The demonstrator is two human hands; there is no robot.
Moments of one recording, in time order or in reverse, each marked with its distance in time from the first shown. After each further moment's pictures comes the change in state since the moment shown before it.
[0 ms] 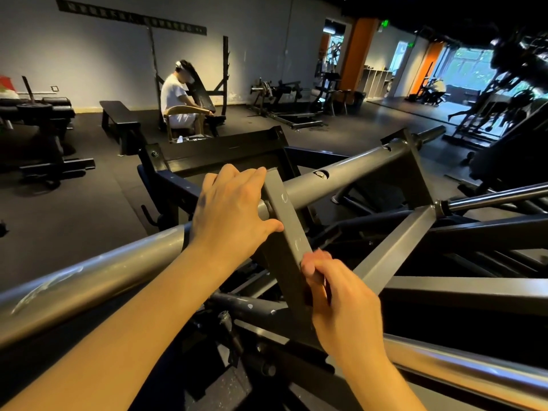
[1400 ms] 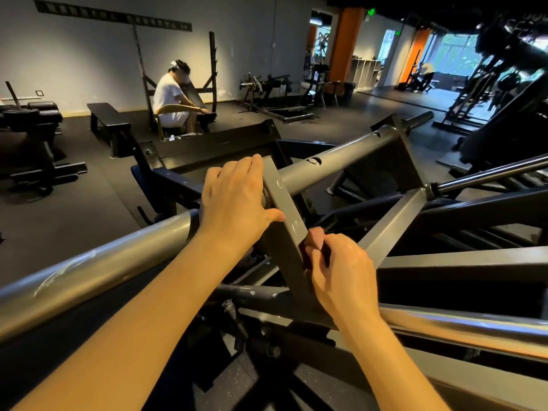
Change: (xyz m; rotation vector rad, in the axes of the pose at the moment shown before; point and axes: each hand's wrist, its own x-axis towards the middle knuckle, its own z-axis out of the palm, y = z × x) left_hand -0.002 0.010 -0.002 0.099 -0.043 0.006; right_hand 0.019 -0.036 -0.022 -0.087 -0.102 0.327
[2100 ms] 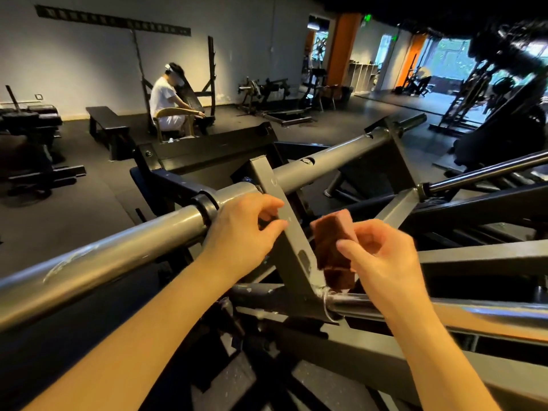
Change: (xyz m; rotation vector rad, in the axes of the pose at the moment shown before) left_hand -0.046 0.014 0.000 -0.590 -0.073 -0.024; right_hand -0.011 0.029 -0.050 0.525 0.023 0.146
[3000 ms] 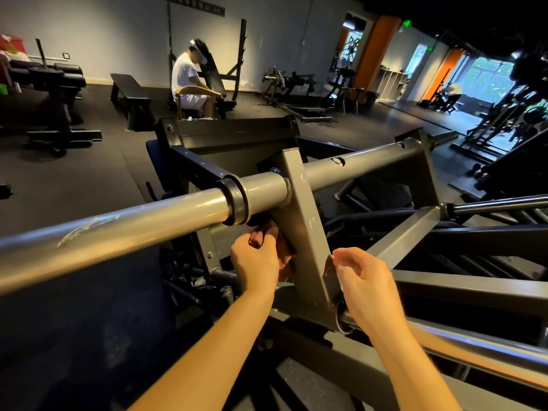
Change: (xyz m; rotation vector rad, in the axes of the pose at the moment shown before) left_hand -0.019 -0.040 0.096 -0.765 0.542 -0.833; right_hand 0.017 0.041 0.048 -0.295 -0.119 0.086
